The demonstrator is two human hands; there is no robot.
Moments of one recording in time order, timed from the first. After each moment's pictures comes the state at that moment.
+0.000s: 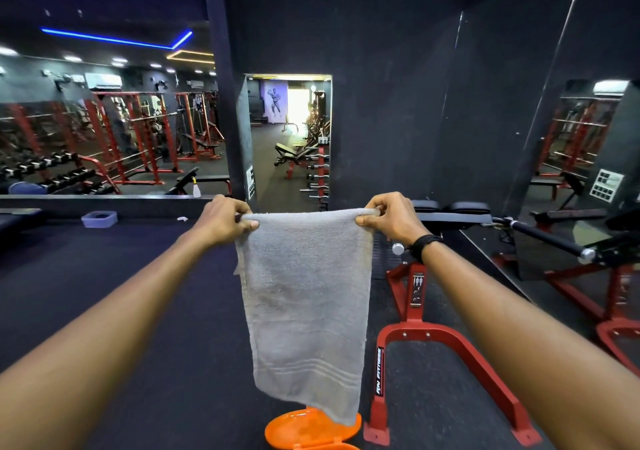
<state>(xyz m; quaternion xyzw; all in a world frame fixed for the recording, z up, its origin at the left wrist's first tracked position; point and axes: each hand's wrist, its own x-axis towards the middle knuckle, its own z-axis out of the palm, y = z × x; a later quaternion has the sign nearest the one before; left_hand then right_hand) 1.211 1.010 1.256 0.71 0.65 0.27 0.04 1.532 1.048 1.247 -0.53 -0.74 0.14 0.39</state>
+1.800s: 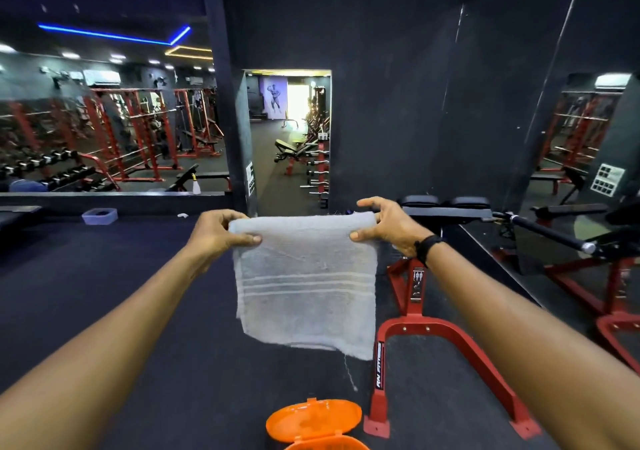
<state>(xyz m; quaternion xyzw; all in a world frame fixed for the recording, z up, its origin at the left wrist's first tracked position) 1.216 0.987 1.220 0.58 0.58 0.49 0.29 1.532 1.038 1.228 -0.47 -0.67 0.43 0.38</state>
